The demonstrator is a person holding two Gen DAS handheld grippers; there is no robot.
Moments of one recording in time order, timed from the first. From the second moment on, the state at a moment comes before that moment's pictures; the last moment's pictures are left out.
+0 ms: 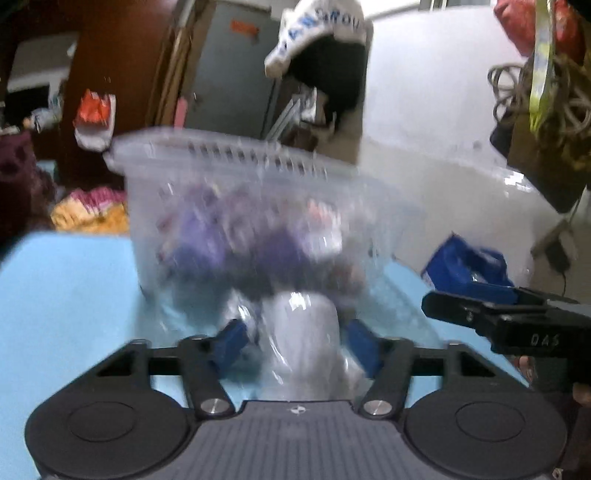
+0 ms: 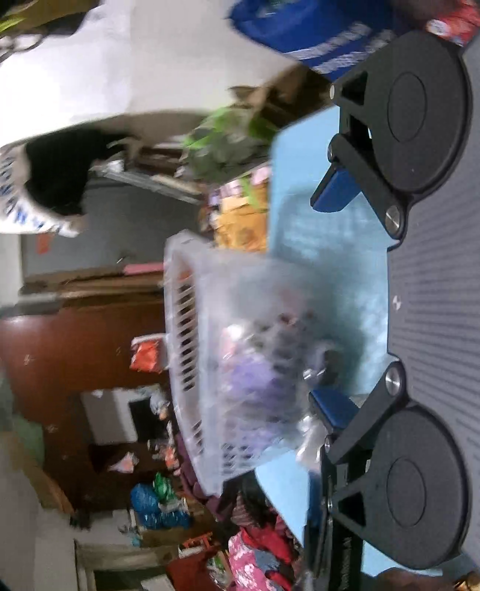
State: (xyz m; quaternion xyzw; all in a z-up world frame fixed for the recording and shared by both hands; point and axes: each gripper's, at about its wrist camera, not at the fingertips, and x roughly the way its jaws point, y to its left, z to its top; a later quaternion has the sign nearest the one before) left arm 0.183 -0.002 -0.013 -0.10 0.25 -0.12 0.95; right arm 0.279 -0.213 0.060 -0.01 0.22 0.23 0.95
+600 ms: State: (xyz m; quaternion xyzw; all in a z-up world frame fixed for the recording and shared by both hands) left arm 0.172 0.043 -0.006 -0.13 0.20 -0.12 0.96; right arm 0.275 -0.152 0.033 -0.08 0.30 0.35 0.88
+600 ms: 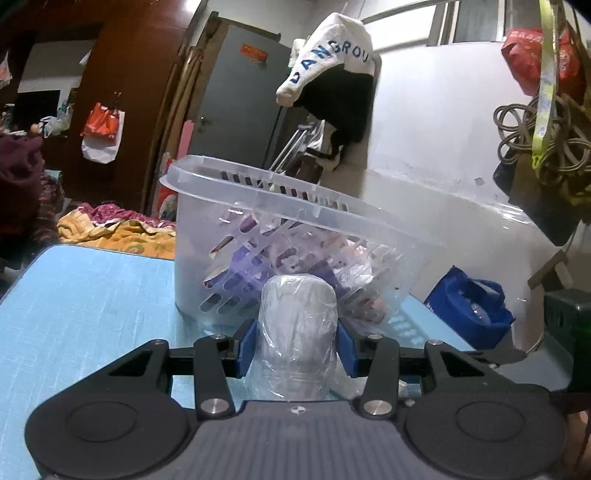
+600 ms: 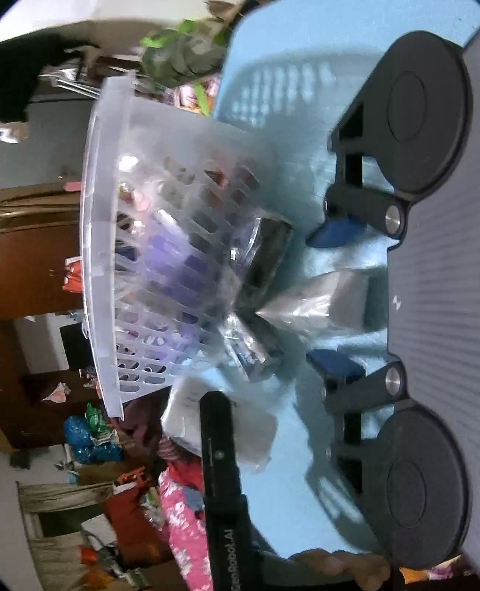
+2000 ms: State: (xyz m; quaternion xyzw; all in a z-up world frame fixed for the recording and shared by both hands) left arm 0.151 0.047 -0.007 -0.13 0.14 -0.12 0.97; right arm 0.240 -0.196 0.049 0.00 0.15 0.32 0.93
